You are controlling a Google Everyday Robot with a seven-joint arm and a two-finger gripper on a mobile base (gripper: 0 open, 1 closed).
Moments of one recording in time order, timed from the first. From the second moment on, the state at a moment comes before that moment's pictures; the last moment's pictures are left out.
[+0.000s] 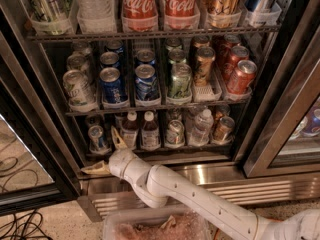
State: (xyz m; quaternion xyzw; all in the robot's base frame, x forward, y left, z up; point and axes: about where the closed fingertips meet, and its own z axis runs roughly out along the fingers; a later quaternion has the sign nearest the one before) arm 0.594 0.196 0.611 -0.41 0.57 0.21 0.68
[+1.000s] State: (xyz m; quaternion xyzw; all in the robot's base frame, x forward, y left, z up) arm 0.584 0.247 0.604 -0.43 0.58 0.24 0.65
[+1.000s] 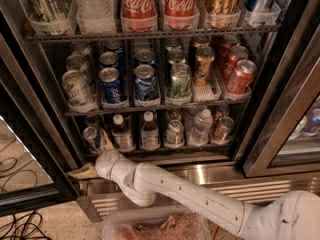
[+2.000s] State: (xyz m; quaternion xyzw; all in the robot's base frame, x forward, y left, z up) arm 0.590 0.234 0.602 -0.41 0.59 0.20 0.67
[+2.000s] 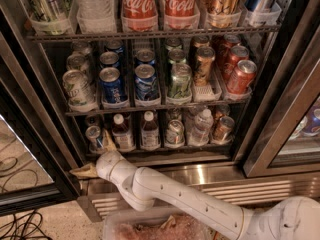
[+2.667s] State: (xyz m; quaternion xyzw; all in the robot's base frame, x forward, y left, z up) arm 0.596 0.226 0.602 -0.40 0.59 0.18 0.68
